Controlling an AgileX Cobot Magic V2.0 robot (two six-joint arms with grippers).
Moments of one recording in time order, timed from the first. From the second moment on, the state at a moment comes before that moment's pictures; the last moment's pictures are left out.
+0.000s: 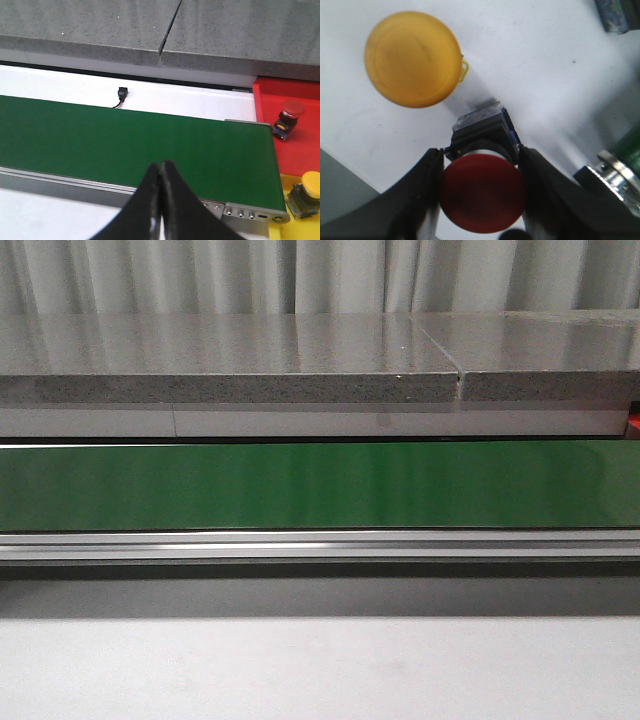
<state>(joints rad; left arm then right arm) 0.57 1.53 -0.94 -0.10 0.88 -0.12 0.13 0.36 -0.62 0.01 0.66 0.01</state>
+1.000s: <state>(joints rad) 0.22 1.49 -1.33 0.00 1.23 0.01 0.13 0.36 -0.62 0.01 0.66 0.01</state>
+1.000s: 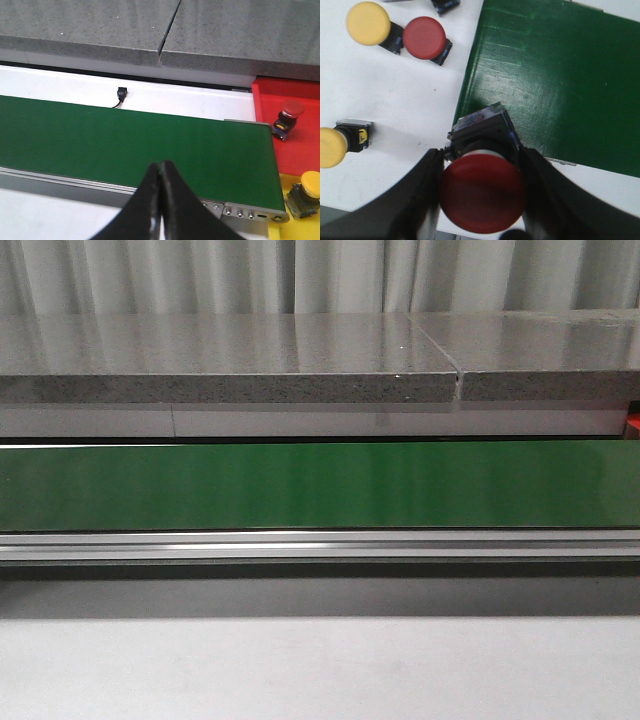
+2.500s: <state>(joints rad) 0.20 1.35 -1.24 -0.06 1.02 0.00 0.13 0.36 -0.62 0.01 0.66 0.01</state>
